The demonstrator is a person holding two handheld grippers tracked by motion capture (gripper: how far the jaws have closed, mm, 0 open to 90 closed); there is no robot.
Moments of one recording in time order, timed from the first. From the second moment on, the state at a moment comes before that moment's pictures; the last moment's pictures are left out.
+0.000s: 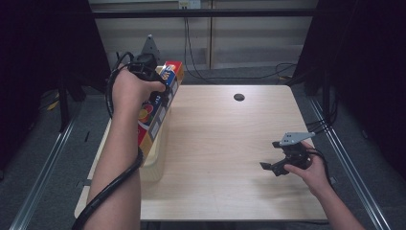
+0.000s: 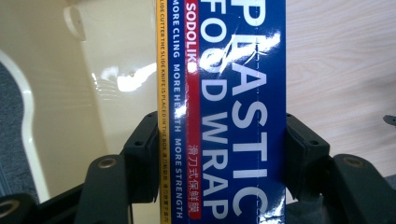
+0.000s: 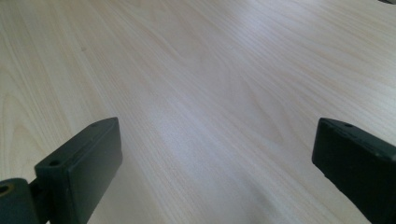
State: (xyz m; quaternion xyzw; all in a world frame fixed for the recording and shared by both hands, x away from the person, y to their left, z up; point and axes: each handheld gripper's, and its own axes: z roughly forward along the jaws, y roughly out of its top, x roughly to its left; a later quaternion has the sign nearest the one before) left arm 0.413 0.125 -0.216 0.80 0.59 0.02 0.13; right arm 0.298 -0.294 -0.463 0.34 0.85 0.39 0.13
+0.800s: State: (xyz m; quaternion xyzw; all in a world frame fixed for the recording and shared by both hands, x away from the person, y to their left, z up) left arm 0.410 0.147 -0.203 0.77 0.62 0.04 0.13; right arm 0.298 -0.296 -0.462 0.34 0.84 0.40 0.14
